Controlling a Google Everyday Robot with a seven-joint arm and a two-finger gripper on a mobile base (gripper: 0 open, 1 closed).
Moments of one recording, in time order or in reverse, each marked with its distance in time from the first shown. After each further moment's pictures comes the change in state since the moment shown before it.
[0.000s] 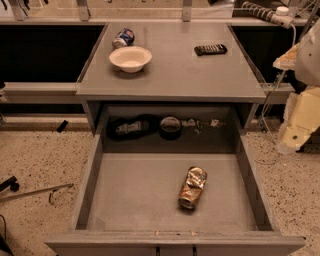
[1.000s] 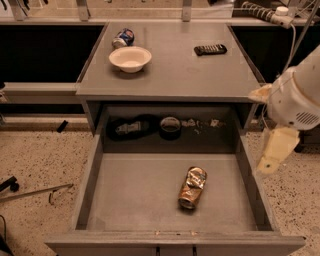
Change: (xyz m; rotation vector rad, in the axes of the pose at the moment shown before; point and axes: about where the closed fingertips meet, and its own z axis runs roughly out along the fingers) arm -0.002 0.017 0.079 -0.050 -0.093 -0.066
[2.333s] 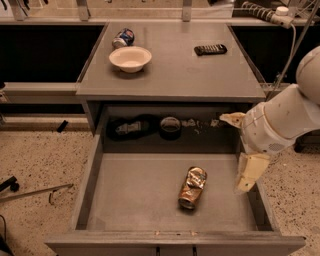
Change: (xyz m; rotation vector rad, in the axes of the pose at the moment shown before) arm -0.007 0.014 0.084 -0.047 -0.147 -0.181
